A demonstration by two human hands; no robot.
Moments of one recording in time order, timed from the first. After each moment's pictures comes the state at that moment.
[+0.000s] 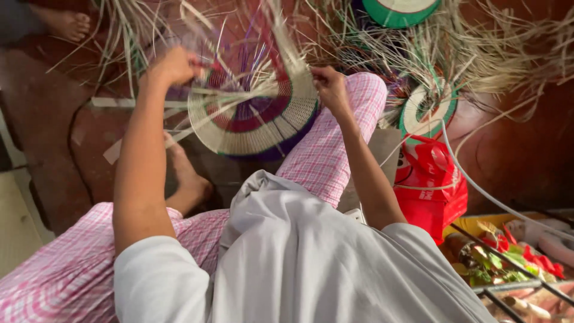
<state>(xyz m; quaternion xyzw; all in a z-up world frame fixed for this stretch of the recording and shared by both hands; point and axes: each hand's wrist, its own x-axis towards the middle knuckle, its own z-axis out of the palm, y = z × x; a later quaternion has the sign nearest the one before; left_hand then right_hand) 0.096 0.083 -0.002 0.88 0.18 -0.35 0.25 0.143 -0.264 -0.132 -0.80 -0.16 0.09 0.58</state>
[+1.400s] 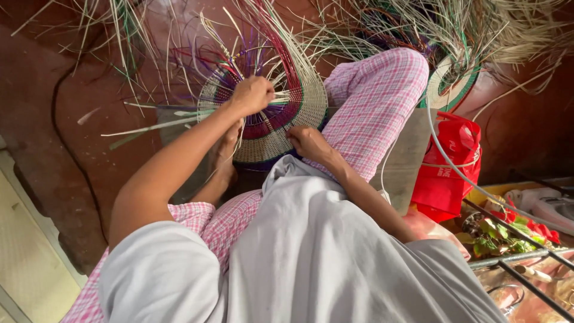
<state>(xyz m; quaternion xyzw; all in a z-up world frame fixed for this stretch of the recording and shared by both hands) 0.017 0.029 -0.185 0.91 -0.09 -0.23 0.34 -0.027 -0.185 -0.134 -0.83 -0.34 0.27 0.35</state>
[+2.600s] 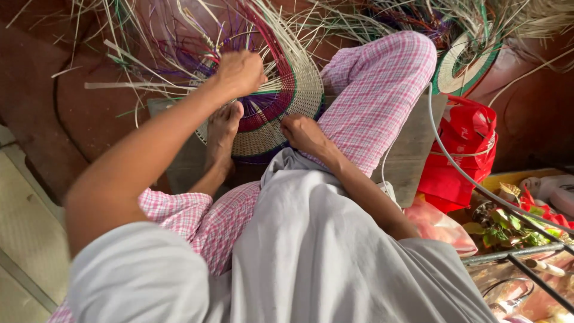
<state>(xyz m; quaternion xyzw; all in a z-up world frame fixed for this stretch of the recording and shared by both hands) 0.059 0.036 -0.091 0.93 -0.11 -0.35 0.08 -0.017 -0.173 -0.111 -0.82 -0.37 0.26 0.35</state>
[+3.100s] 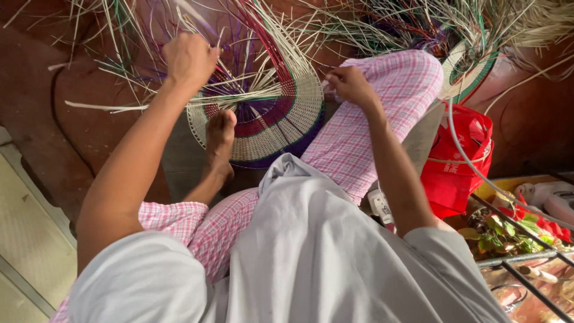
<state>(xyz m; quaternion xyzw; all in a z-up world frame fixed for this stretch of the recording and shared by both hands) 0.051 0.110 -0.119 0.98 0.03 -0.16 0.14 0.105 -0.235 -0.125 -0.83 -0.10 0.41 0.36</state>
